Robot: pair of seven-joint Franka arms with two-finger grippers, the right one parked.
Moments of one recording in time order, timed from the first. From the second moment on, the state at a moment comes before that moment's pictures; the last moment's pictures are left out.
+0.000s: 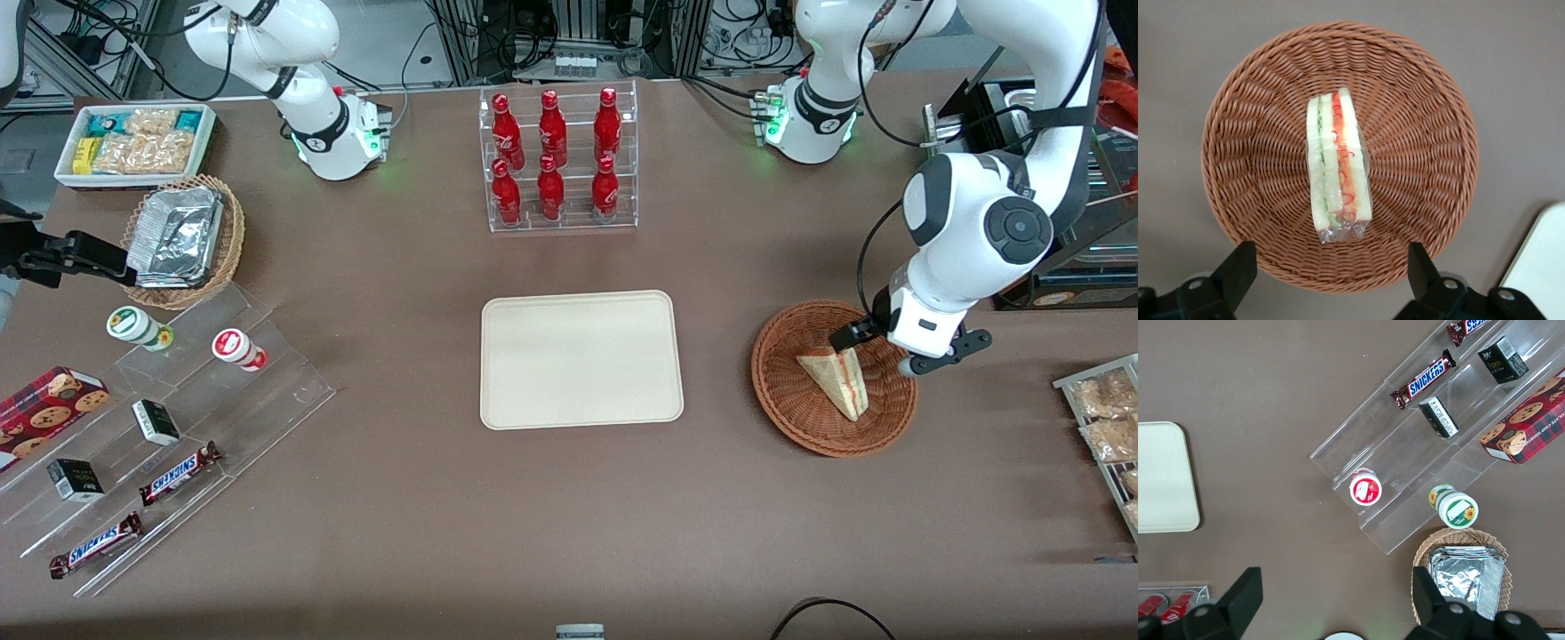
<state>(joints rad) 0.01 0.11 -0.12 -2.17 -0.03 2.27 -0.57</state>
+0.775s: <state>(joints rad) 0.01 0.18 -0.12 -2.20 -0.03 2.40 -0.71</state>
